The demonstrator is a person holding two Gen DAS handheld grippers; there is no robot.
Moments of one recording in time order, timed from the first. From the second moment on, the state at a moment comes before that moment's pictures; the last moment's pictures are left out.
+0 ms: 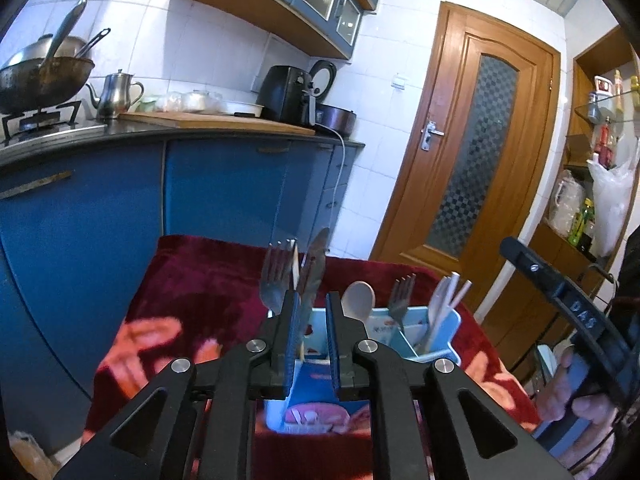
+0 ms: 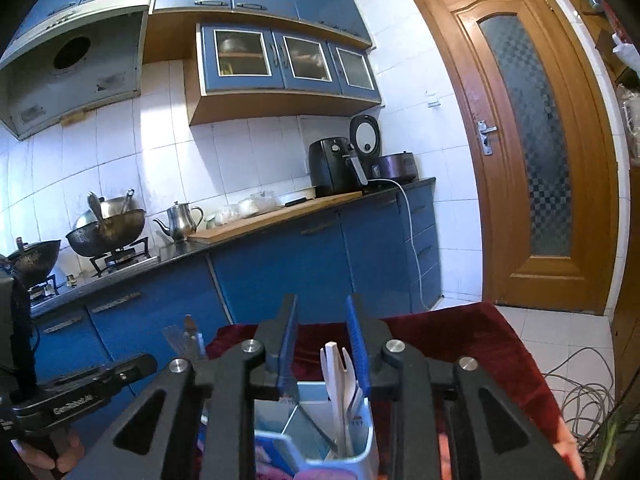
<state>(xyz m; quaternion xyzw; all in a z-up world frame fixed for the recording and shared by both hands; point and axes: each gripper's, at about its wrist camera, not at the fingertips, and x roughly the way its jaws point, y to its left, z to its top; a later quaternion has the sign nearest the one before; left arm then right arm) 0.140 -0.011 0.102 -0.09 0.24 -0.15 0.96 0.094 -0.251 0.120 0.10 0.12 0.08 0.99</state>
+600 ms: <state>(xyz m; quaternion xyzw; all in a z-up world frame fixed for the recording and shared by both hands) 0.079 -0.028 0.088 -0.08 0.33 -0.20 0.92 0.004 -0.263 0.114 0.08 0.22 0.06 0.97</state>
